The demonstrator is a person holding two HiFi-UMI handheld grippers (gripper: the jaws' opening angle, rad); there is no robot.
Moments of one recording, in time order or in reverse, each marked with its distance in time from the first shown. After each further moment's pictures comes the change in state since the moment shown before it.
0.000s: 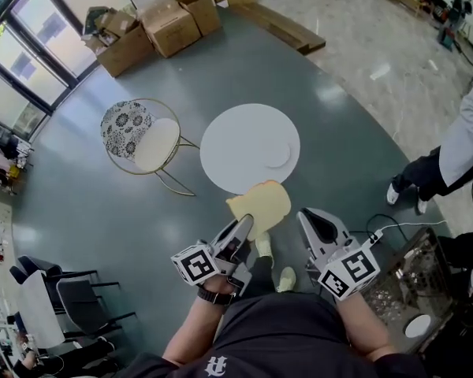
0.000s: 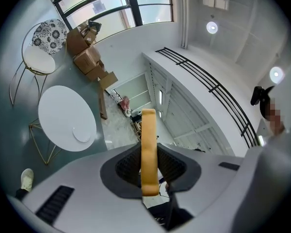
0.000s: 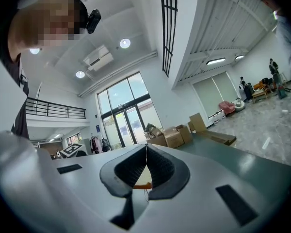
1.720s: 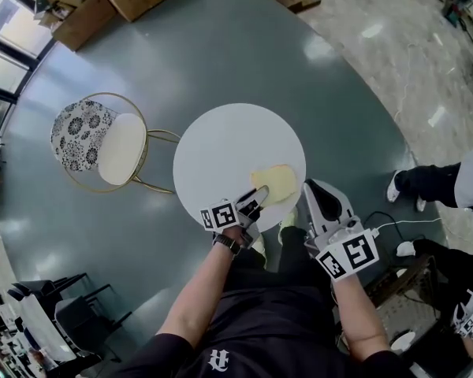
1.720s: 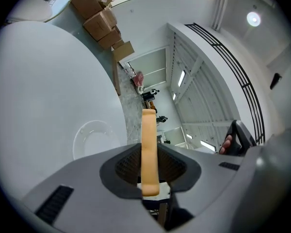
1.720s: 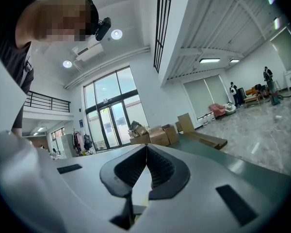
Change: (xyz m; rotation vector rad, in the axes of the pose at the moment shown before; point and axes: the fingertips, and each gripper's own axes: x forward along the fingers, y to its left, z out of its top) left arm 0.289 0.327 0.044 -0.140 0.298 0.030; right arm 0.244 -0.245 -0.024 -0.038 0.019 -0.138
